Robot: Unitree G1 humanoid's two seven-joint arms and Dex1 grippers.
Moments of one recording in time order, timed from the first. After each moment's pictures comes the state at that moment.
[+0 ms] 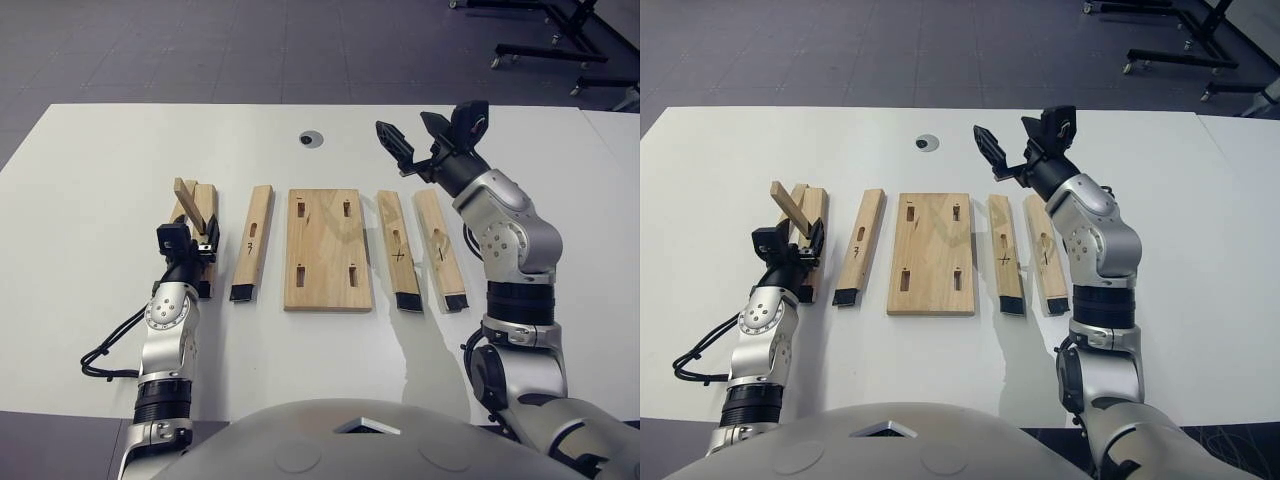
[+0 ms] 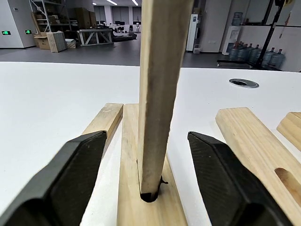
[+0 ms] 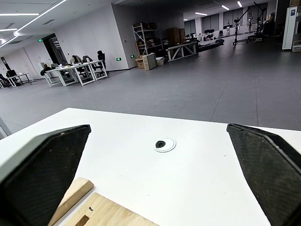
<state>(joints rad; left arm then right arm) 0.10 0.14 0.13 0.06 -0.12 -0.05 -0.12 -0.42 -0.27 -0.14 -0.05 0.47 0.56 0.39</state>
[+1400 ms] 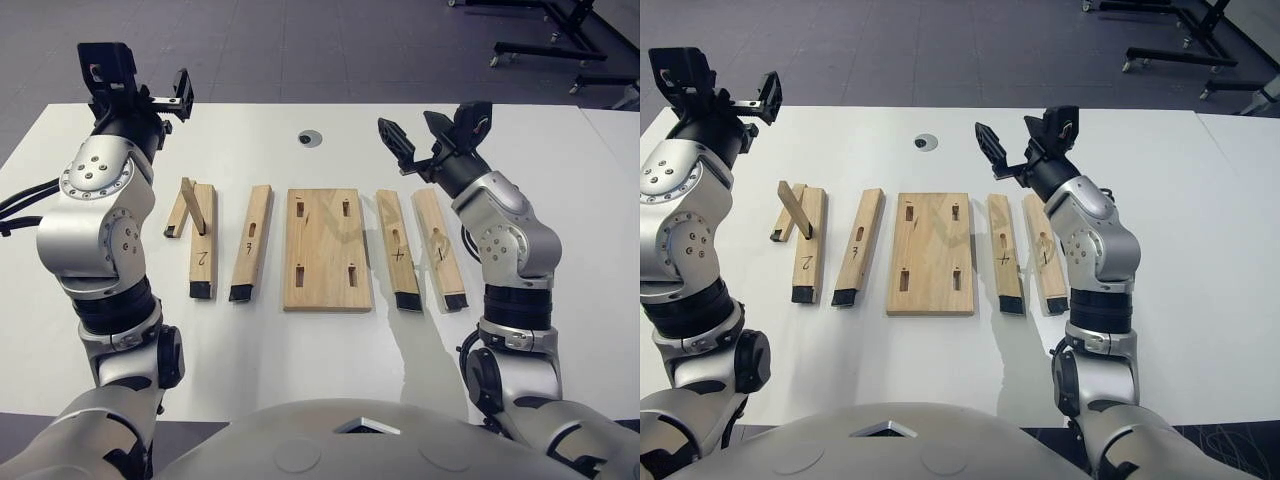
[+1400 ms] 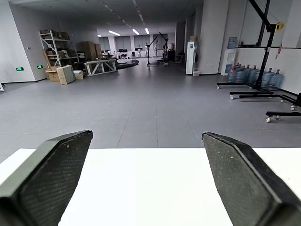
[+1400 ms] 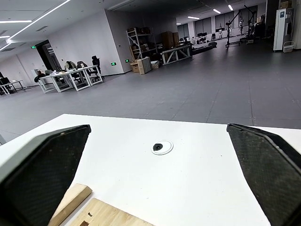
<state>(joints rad) -0.51 0.33 0.23 -0.49 -0.23 1.01 0.04 -0.40 -0.24 -0.15 -0.10 0.47 0.57 0.35</state>
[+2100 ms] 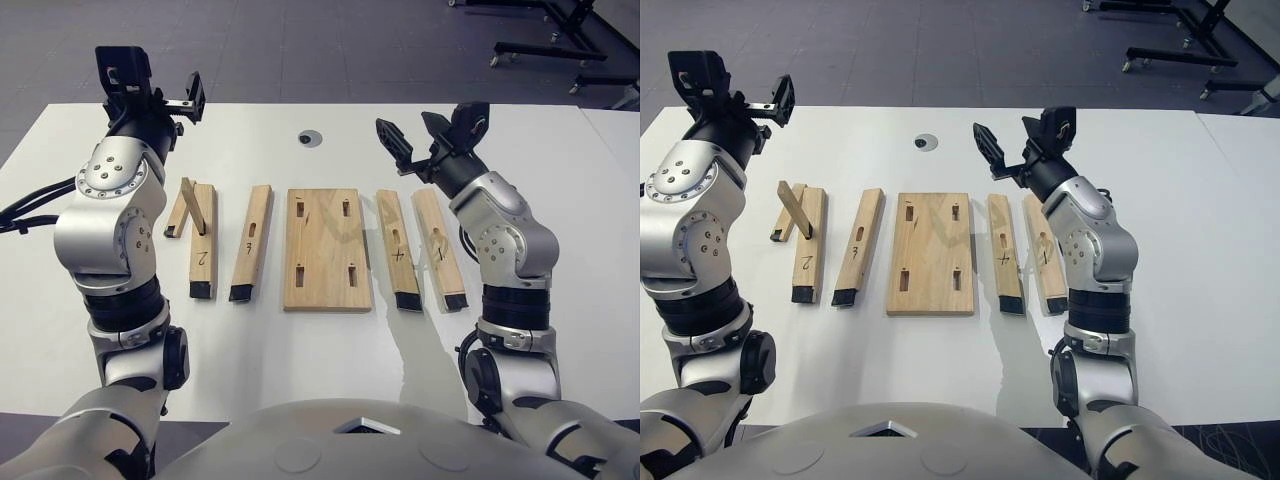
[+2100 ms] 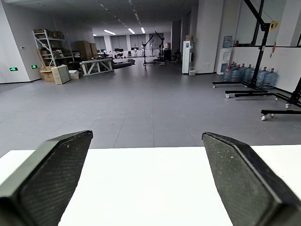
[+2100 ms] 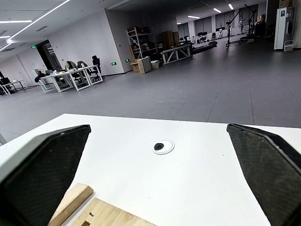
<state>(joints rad) -0.51 0.30 0.20 -0.46 -0.20 0.97 0.03 -0.40 -0.24 -0.15 -0.10 0.47 0.57 0.34</state>
